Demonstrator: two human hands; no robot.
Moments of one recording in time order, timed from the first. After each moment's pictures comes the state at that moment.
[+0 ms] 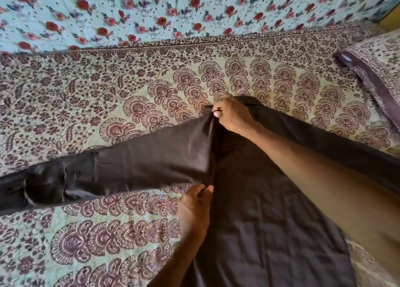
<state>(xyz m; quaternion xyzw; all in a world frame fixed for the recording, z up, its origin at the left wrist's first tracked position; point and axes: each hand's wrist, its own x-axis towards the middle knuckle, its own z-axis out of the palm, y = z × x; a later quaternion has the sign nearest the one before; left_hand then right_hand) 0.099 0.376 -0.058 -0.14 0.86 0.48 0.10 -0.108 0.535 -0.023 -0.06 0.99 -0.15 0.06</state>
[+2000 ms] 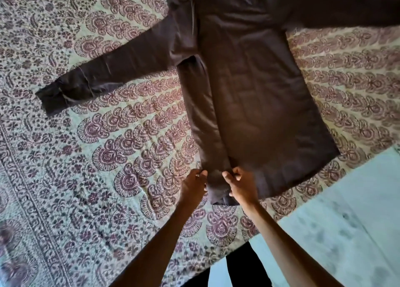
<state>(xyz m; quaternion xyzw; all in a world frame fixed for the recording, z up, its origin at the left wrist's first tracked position) 0.428 0.267 -0.086 -0.08 0.82 0.42 0.39 0.496 0.410 -0.077 0.46 0.72 -0.50 0.14</state>
